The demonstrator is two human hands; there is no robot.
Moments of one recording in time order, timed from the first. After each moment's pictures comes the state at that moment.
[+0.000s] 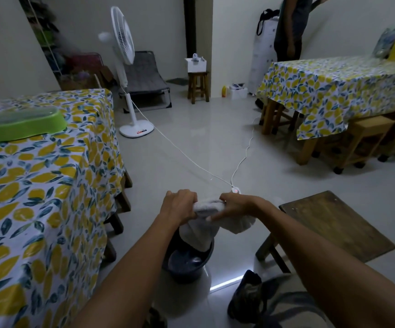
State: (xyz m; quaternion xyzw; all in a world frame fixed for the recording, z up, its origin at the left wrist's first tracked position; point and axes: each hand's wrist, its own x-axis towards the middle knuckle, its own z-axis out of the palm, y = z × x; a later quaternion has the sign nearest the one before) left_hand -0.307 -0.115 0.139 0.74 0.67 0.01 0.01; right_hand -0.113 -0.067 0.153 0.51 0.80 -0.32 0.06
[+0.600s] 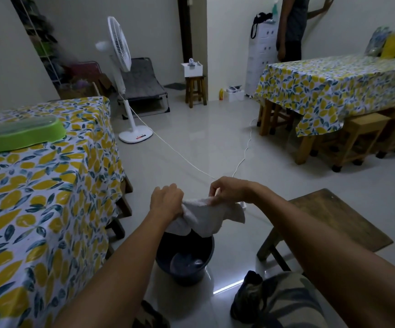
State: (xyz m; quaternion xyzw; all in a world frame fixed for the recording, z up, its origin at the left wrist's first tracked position) left_hand -0.321 -0.117 0.163 0.72 0.69 -0.09 -0.08; right_hand -0.114 -0.060 0.196 0.47 0.83 -0.32 0.00
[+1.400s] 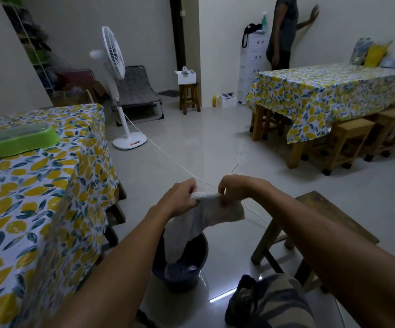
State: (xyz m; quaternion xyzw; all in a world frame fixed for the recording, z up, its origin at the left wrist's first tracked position) left_hand -0.290 -0.111 0.180 0.73 0.62 0.20 0.21; right_hand -0.089 -0.060 0.220 0.52 0.83 -0.16 0.11
